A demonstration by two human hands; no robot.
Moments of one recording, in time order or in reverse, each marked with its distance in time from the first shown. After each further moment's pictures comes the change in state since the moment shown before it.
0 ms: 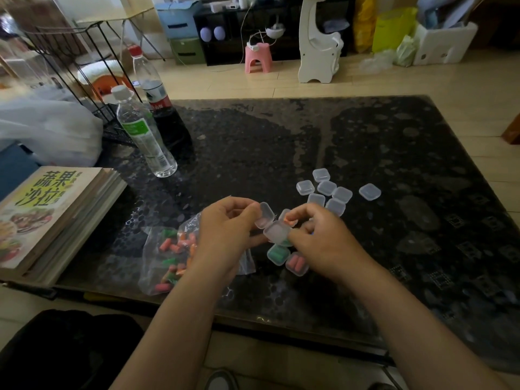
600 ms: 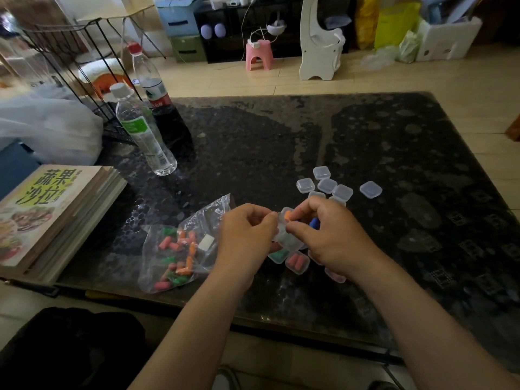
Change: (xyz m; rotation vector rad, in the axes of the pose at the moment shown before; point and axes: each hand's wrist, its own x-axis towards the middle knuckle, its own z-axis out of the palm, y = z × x) left_hand -0.007 -0.014 0.022 0.211 0.001 0.017; right_hand 0.000 0.000 -0.011 -0.098 0.044 -0.107
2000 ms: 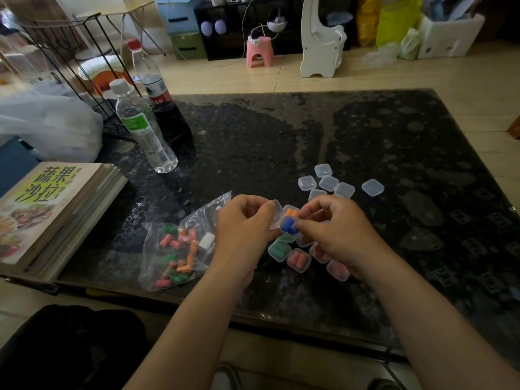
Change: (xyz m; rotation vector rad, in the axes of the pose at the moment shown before) left_hand -0.001 0.007 -0.004 -0.153 0.010 0.004; right_hand 0.005 0.006 -0.002 0.115 0.062 0.119
